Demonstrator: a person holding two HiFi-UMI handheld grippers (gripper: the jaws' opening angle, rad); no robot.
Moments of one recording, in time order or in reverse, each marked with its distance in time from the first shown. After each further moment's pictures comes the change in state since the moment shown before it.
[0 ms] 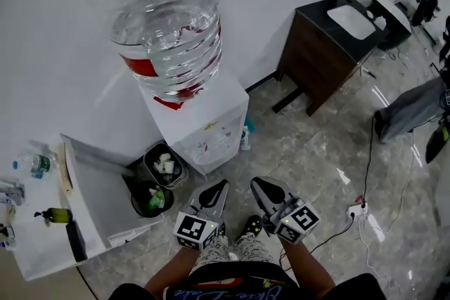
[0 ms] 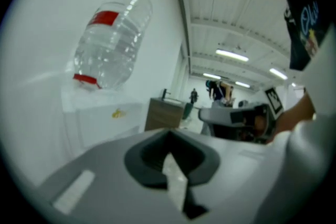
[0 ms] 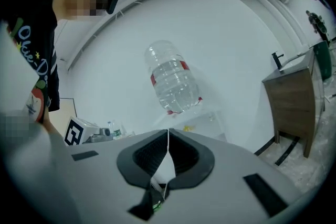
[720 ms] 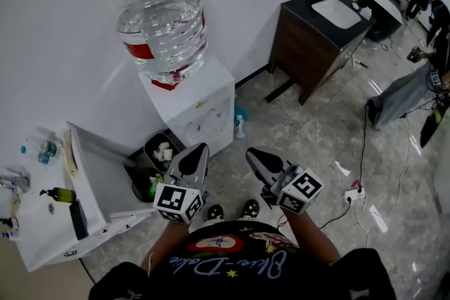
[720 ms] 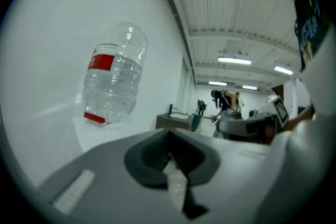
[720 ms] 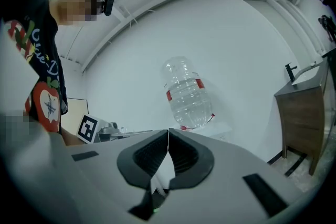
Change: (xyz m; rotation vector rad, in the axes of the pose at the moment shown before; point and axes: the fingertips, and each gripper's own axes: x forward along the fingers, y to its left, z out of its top) left arm -0.045 -0.013 0.093 0.062 -0.145 0.110; right arm -0.040 0.040 0.063 -0.095 -0.027 0.099
